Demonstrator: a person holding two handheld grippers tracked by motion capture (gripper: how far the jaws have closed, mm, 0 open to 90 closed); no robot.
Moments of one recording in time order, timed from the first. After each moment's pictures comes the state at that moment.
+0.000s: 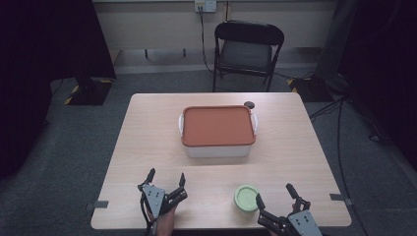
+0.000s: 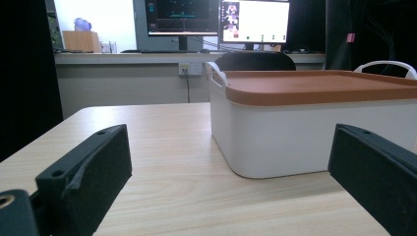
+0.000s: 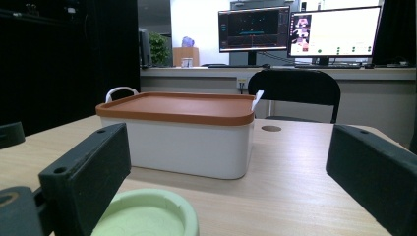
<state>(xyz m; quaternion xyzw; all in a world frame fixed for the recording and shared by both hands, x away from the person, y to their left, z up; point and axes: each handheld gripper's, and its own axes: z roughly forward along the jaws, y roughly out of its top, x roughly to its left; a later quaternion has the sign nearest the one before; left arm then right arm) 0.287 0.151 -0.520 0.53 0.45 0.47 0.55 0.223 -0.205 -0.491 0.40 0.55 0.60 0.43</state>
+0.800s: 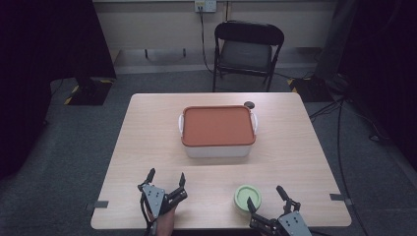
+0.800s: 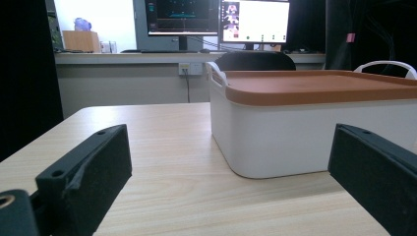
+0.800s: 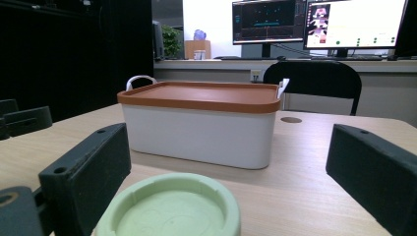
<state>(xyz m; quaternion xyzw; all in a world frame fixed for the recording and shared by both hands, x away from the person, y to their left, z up) 0.287 0.151 -0.520 0.53 0.45 0.47 0.55 0.223 -0.187 -0.500 0.39 0.56 0.60 0.41</state>
